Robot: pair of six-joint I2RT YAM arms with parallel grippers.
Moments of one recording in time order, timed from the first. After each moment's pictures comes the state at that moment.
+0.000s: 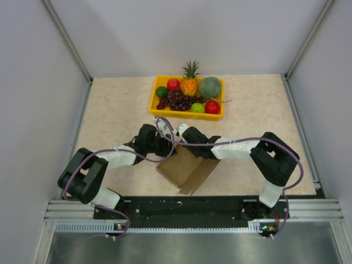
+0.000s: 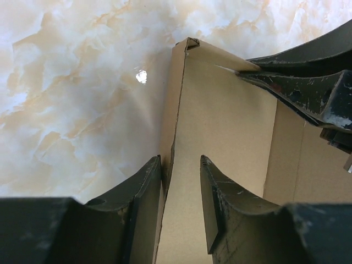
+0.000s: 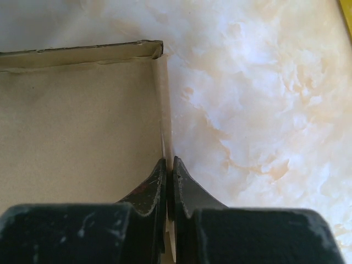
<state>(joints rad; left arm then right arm) -0.52 1.47 0.58 0.21 0.36 -0.38 0.90 1.75 0.96 -0.15 0.29 -0.09</state>
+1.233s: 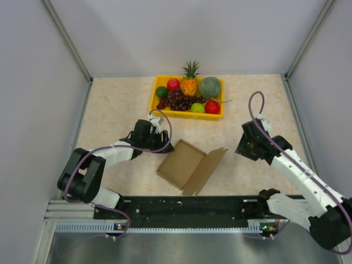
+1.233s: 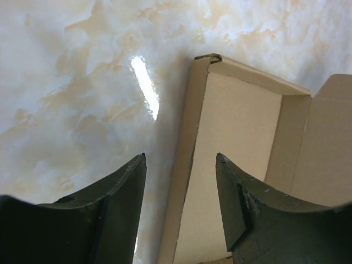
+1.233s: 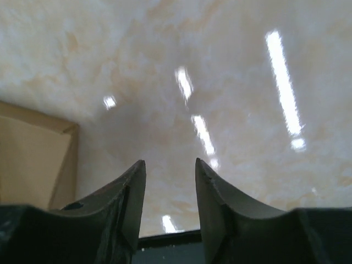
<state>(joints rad) -0.43 1.46 0.64 0.06 0.38 -0.41 0.45 0.99 0.90 -0.91 0.30 0.76</state>
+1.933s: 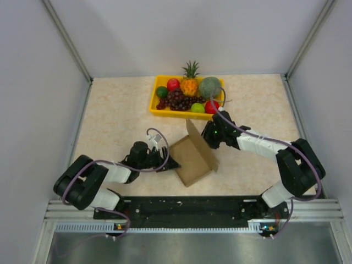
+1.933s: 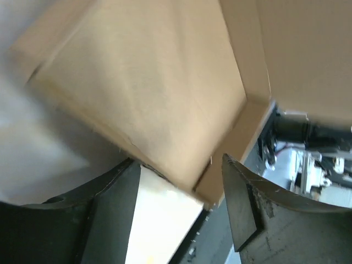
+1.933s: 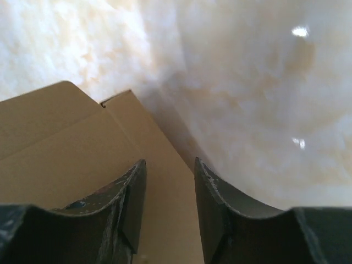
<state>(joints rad) -0.49 1.42 0.25 0.63 0.59 -0.82 0.60 1.51 0.84 -0.21 -0.10 0.99</state>
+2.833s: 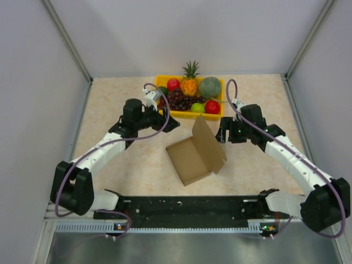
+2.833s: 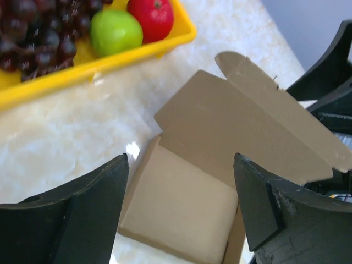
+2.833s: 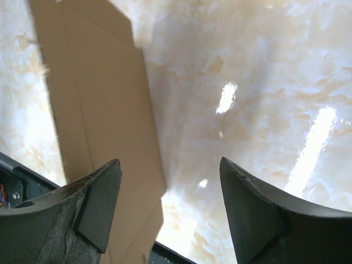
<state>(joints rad) -0.38 1.32 0.88 0.01 0.52 -0.35 0.39 1.19 0.93 -0.55 -0.22 0.36</state>
